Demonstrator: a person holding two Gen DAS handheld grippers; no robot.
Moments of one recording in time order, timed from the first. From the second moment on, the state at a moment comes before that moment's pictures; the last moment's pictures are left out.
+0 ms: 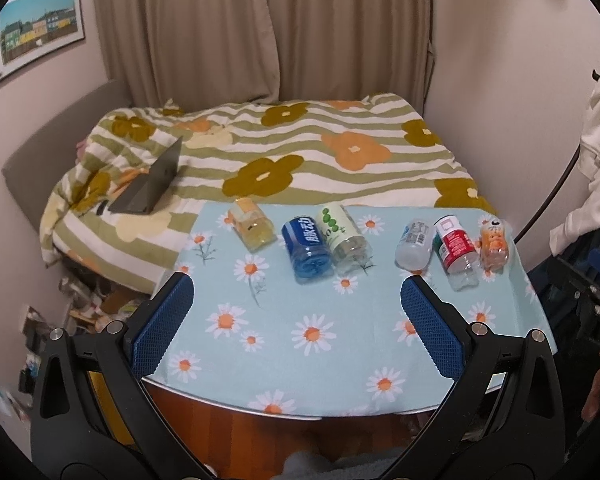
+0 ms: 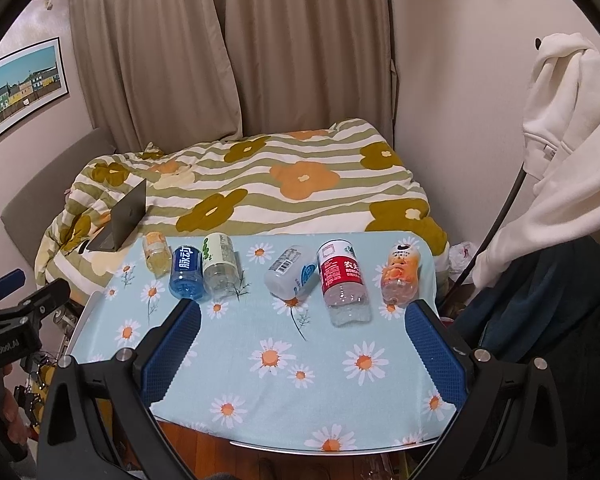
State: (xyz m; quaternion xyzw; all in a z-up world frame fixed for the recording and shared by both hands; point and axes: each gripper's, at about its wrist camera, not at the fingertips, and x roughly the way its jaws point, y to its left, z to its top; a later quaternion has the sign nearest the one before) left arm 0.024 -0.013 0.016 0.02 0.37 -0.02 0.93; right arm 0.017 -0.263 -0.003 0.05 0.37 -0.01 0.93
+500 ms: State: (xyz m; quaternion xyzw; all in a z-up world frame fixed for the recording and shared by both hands) left arm 0.097 -0.044 -0.026 0.00 0.43 -0.02 0.90; right arm 0.057 -0.302 -0.031 0.06 0.42 -0.01 0.91
